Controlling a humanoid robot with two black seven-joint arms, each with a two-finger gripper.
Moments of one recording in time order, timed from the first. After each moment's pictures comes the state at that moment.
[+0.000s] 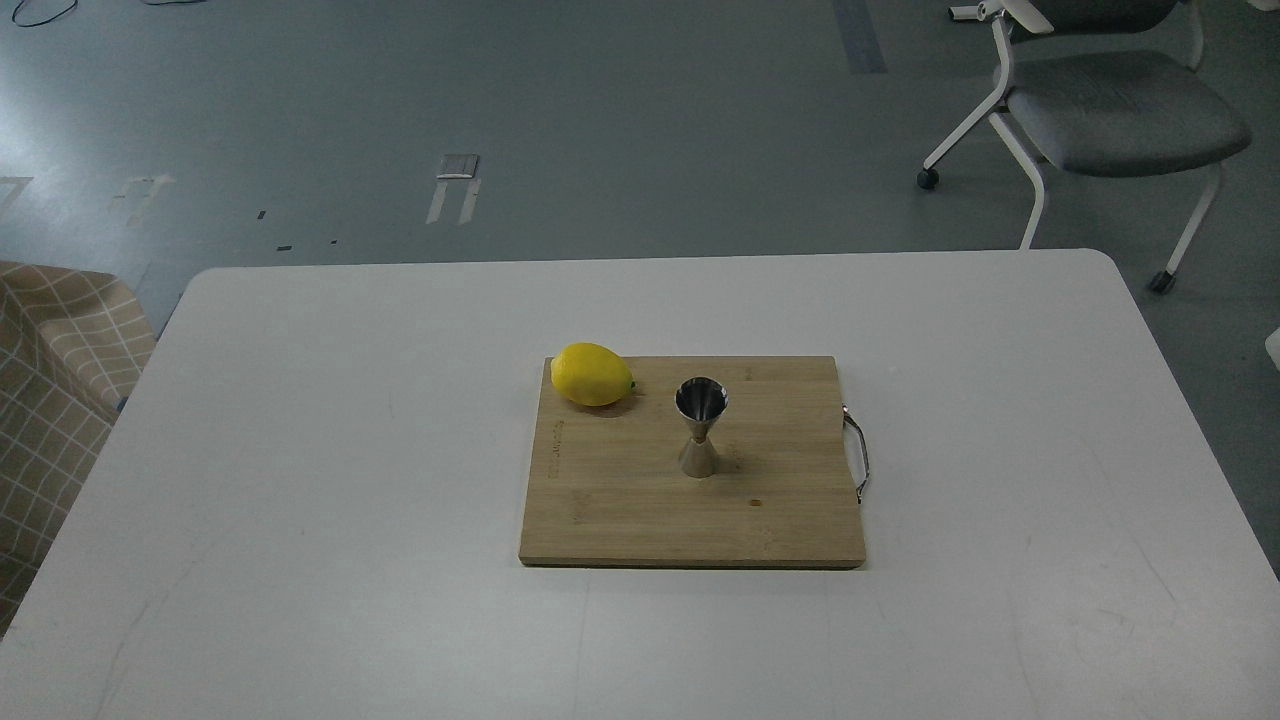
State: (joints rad) left arm 0.19 -0.04 -0.46 -0.01 0.28 -0.08 -0.02; right arm -0.03 0.00 0.56 0.21 -0.43 -0.06 -0.14
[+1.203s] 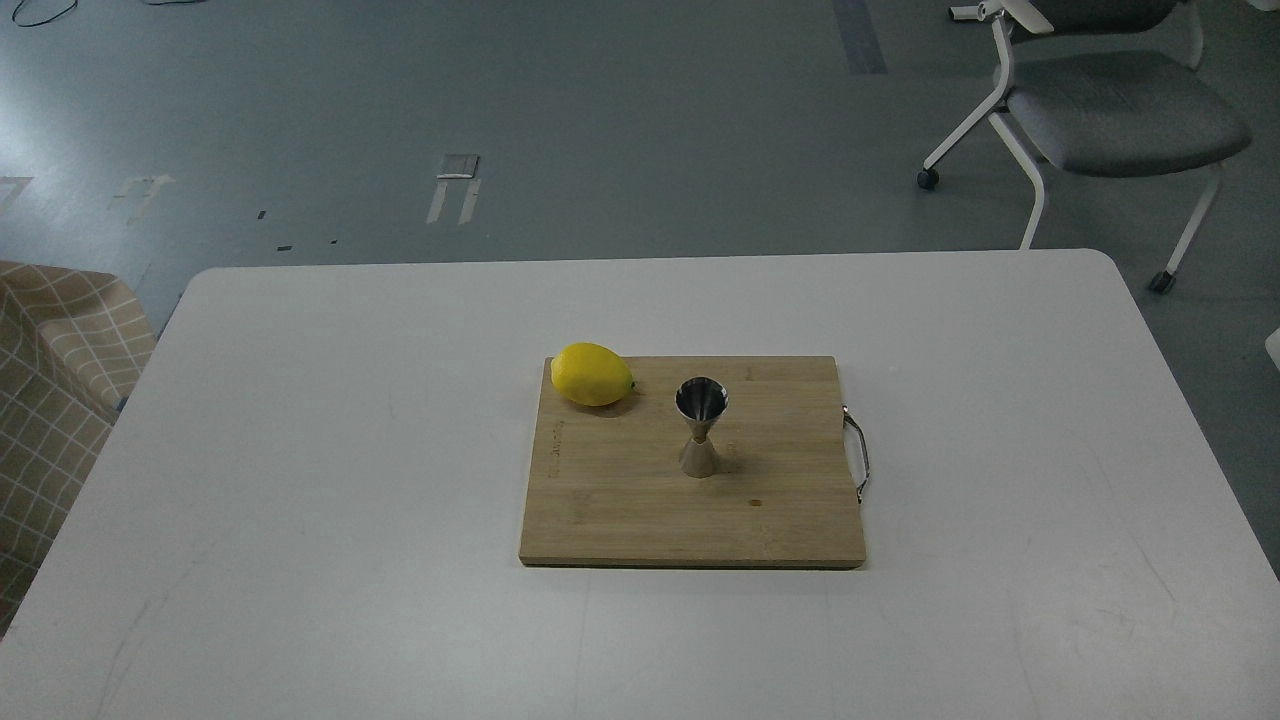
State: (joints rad) left arm 0.19 -0.04 -0.04 0.00 0.27 0.05 -0.06; right arm -0.03 0.00 0.55 0.21 -0.43 -0.06 -0.14
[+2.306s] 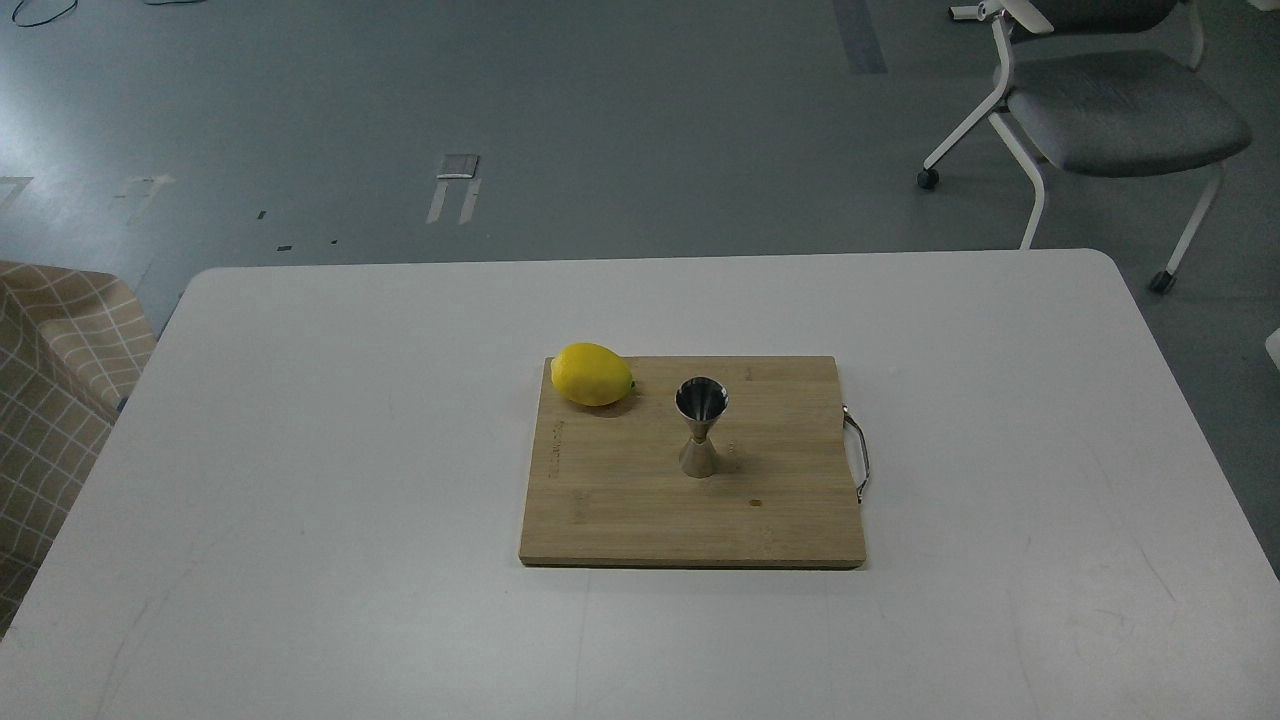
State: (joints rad) left arm 0.19 -0.04 -0.03 -0.08 0.00 -0.08 -0.05; right arm -0.03 0.00 0.56 0.21 -0.43 -0.06 -0.14
